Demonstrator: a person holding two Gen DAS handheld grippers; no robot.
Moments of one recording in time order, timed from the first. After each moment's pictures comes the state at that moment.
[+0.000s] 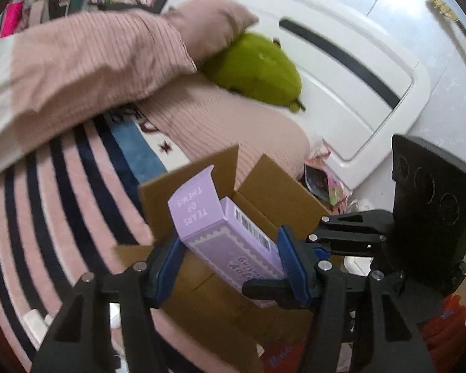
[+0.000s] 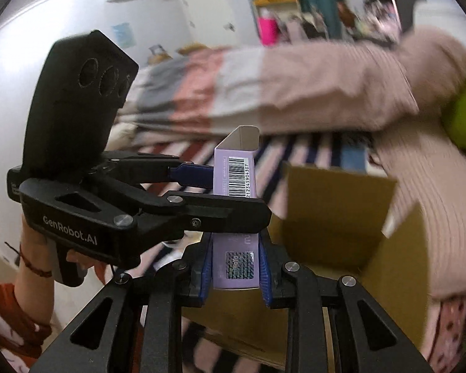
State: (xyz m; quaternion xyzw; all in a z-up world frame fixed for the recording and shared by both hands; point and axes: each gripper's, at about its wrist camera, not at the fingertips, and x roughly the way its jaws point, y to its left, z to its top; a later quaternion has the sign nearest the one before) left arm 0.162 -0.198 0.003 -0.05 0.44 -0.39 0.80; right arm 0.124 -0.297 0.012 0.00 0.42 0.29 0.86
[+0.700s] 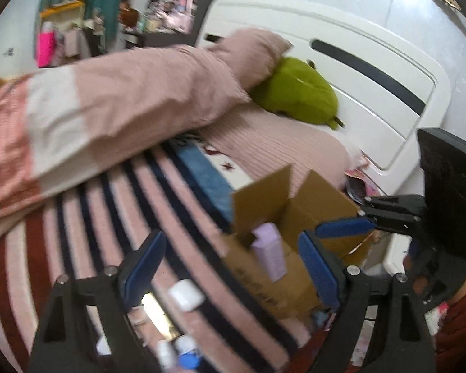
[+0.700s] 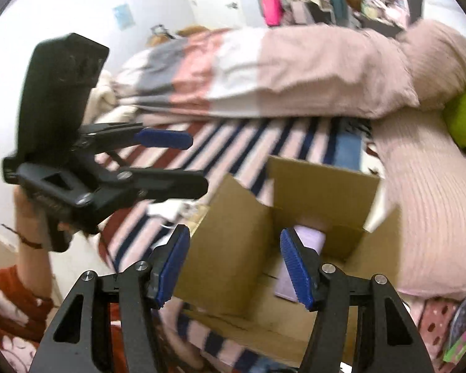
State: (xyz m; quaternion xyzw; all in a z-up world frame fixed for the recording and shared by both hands) left arm 0.125 -0.104 0.046 0.00 0.39 -0.28 0.88; right arm 0.106 -0.275 0.042 -0.04 0.42 0.33 0.84
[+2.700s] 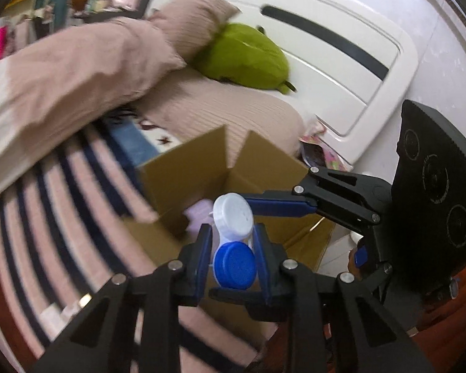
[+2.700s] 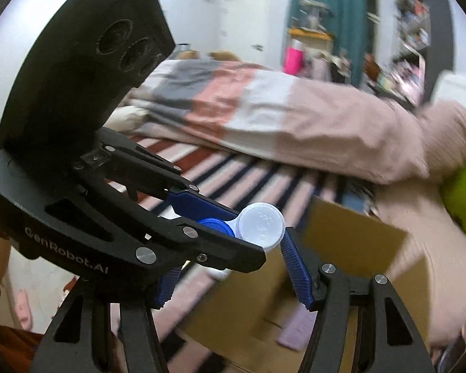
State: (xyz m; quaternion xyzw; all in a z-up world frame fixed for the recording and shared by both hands) left arm 0.132 -0.194 0.011 0.01 0.44 -0.41 0.80; right arm 0.105 -0.255 0.011 -0.11 0.32 0.28 0.90
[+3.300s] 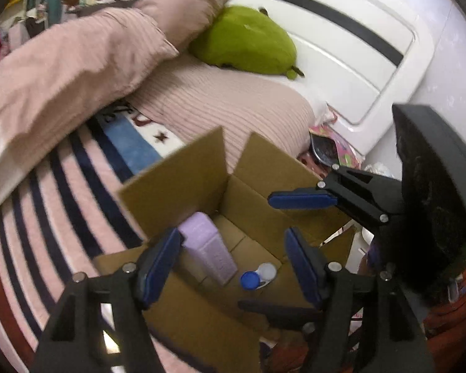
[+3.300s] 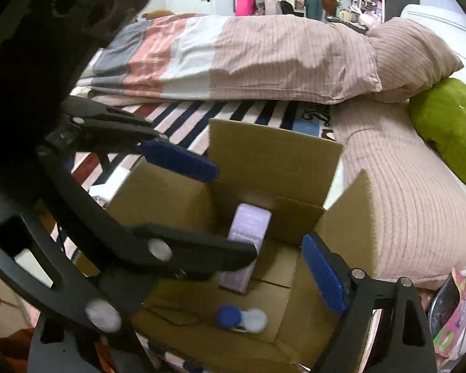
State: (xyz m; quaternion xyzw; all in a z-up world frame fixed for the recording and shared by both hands) left arm 0.146 -0.214 0.015 0.04 0.45 -0.38 0.81; right arm 0.131 -0.306 -0.008 -0.10 0.43 0.22 0.87
